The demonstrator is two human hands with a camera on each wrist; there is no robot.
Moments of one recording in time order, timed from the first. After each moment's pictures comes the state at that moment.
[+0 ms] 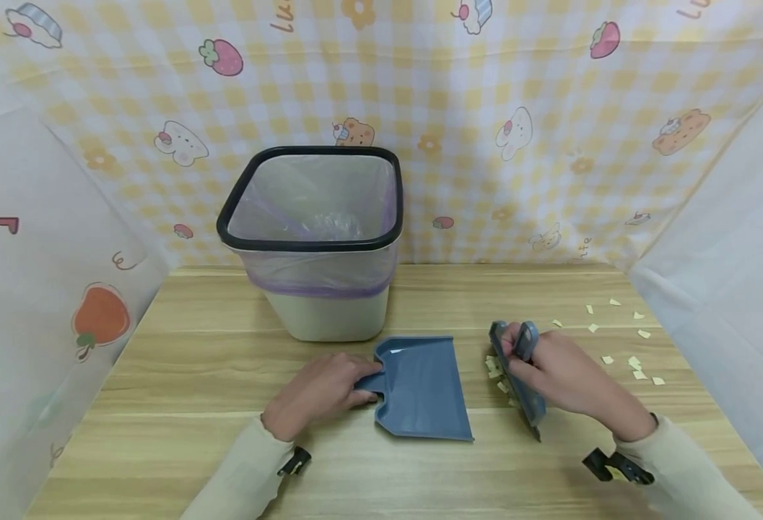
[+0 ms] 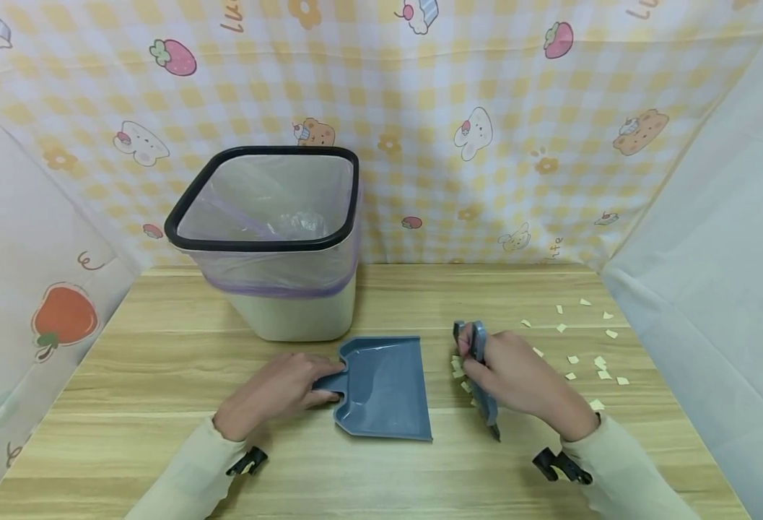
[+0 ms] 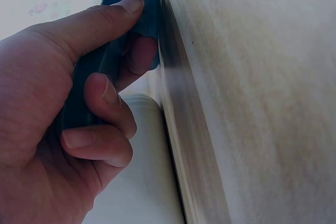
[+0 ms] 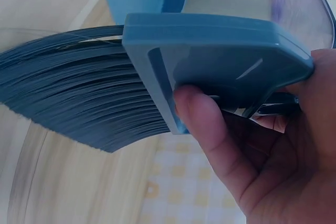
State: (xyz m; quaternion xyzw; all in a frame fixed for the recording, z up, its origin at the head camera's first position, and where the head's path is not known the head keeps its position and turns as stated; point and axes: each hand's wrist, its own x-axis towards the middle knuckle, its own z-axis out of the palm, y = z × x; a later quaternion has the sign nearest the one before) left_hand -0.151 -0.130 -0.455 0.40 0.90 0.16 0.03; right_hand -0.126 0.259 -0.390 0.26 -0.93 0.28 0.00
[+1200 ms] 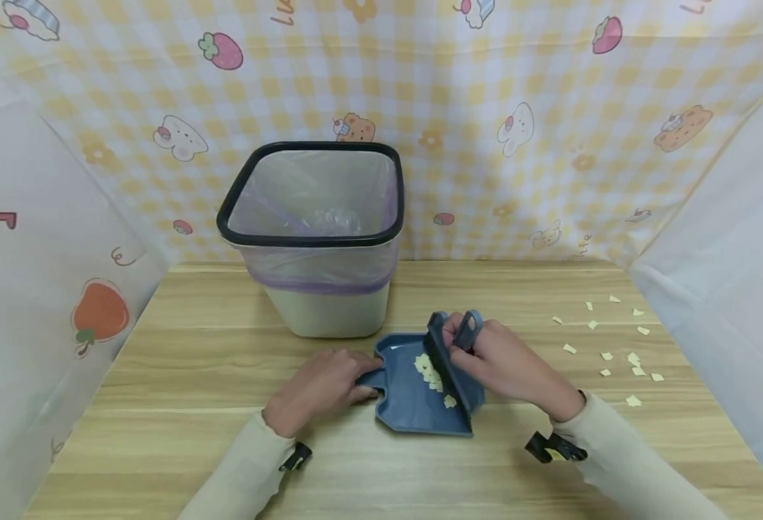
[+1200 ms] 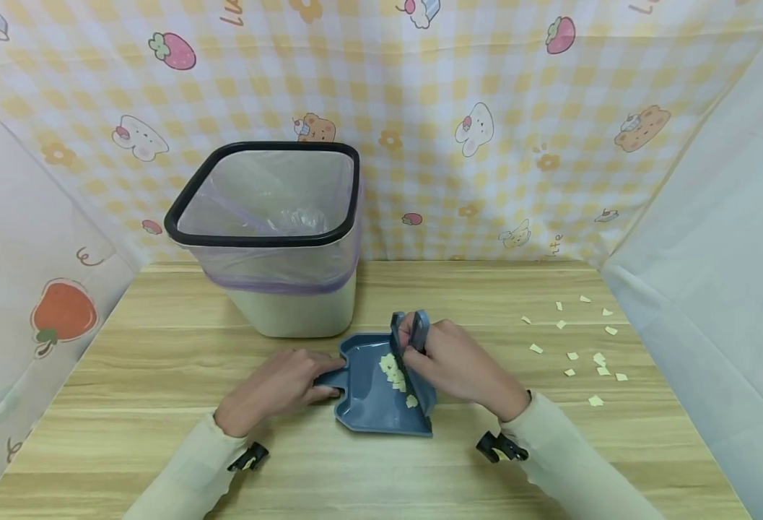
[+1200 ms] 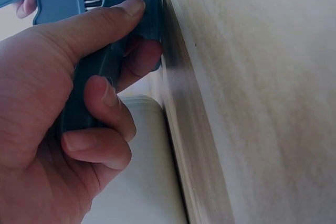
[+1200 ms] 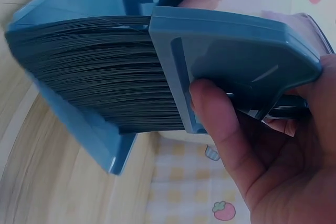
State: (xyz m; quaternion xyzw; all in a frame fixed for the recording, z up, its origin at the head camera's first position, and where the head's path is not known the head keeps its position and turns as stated) left_hand -0.151 -0.127 -0.455 0.39 0.91 0.15 0.03; right_hand -0.144 0.189 -0.392 0.30 -0.88 0.35 -0.01
